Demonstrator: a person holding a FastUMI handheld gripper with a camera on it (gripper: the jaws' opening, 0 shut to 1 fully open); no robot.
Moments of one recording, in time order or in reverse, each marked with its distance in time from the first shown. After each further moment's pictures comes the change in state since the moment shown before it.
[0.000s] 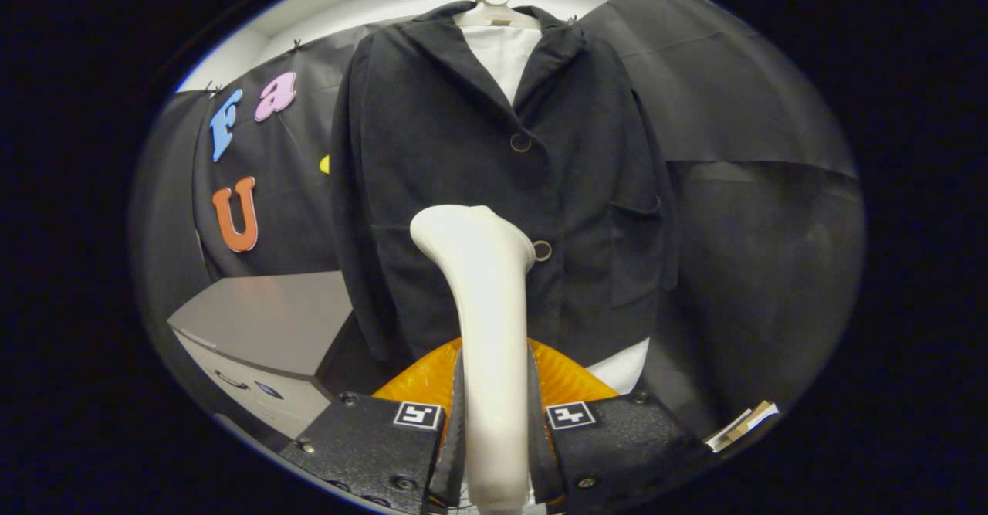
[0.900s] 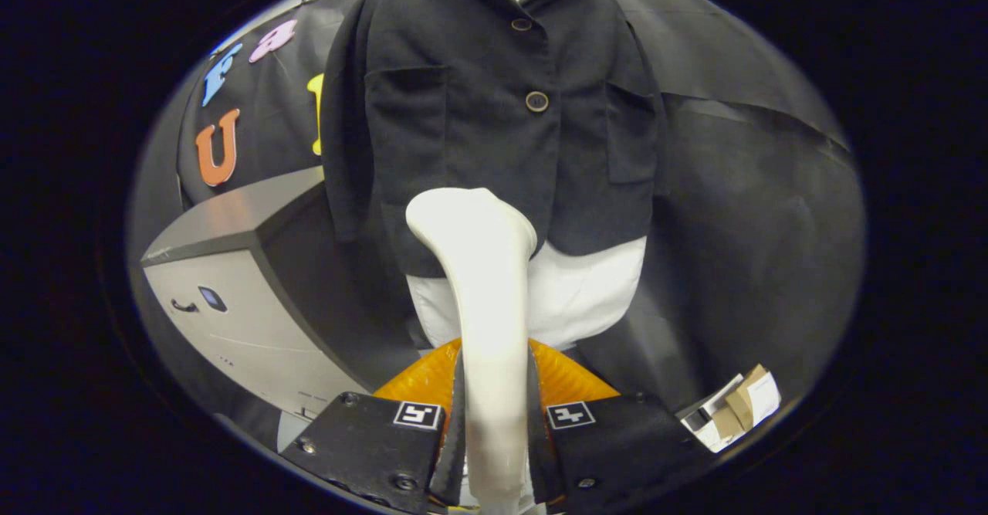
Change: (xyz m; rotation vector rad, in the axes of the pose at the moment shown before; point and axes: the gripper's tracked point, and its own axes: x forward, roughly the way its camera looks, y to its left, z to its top) arm 0.020 -0.009 -0.141 -0.025 0.233 -0.105
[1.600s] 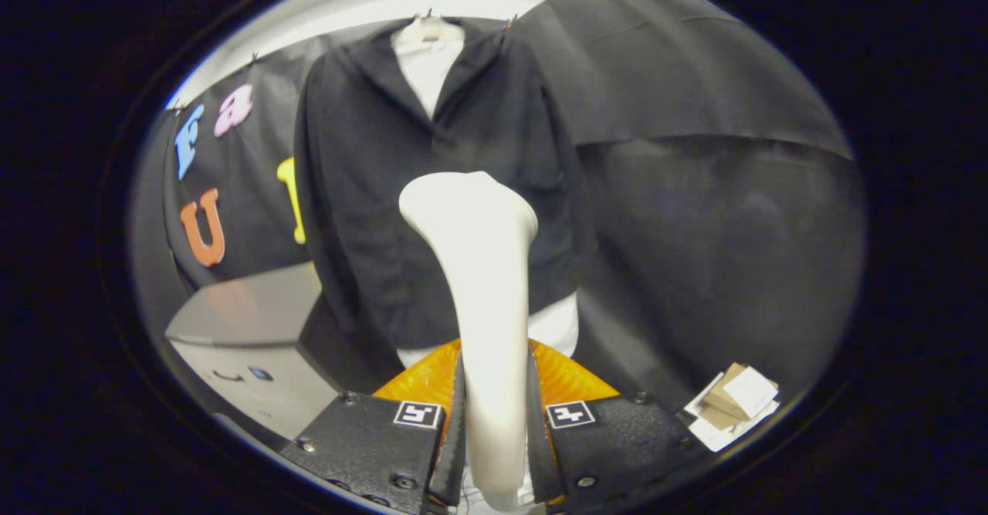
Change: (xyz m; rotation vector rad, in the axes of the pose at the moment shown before) arm -0.123 -0.071 0.132 0.189 -0.304 -0.038
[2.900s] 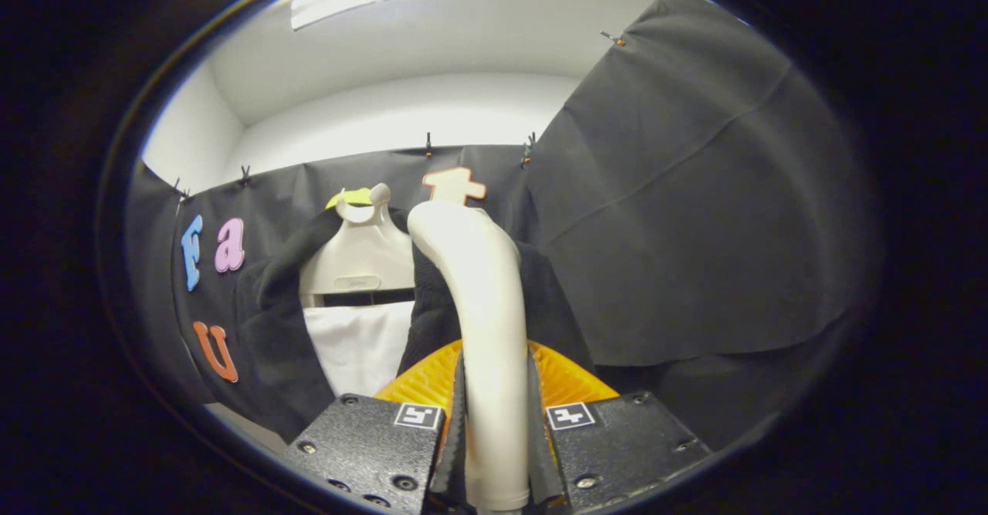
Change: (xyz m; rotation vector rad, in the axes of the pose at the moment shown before) arm 0.118 0.014 0.317 0.003 -0.437 0.212
